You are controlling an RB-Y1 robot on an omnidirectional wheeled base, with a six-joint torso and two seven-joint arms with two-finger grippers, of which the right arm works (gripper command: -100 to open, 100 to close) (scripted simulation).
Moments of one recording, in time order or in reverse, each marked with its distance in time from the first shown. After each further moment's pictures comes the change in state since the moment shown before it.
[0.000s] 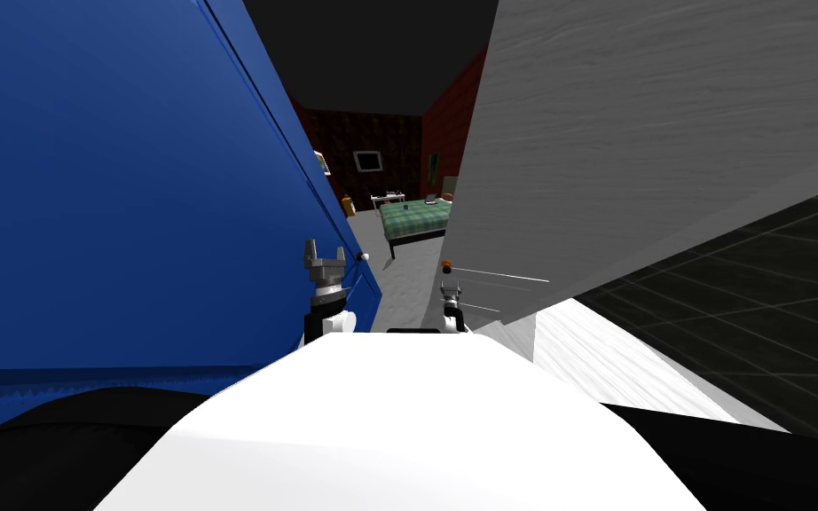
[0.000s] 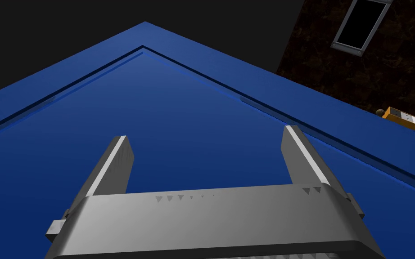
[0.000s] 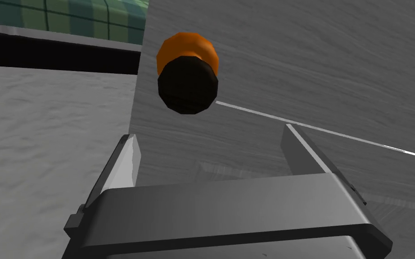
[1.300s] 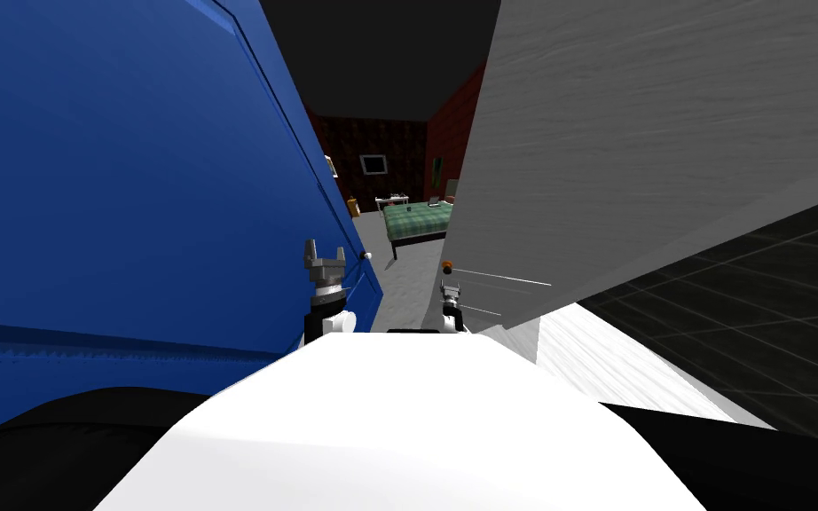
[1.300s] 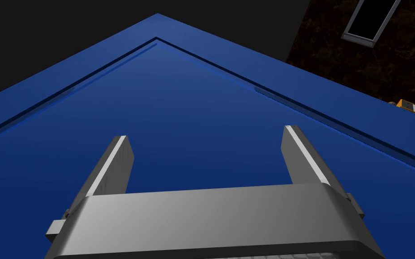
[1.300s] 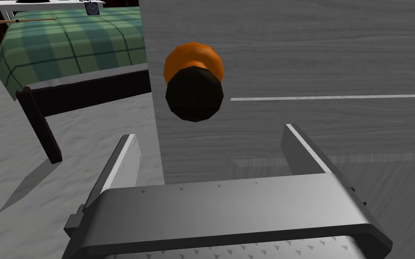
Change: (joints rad) arm -0.005 0.002 0.038 -0.007 -0.098 0.000 -0.237
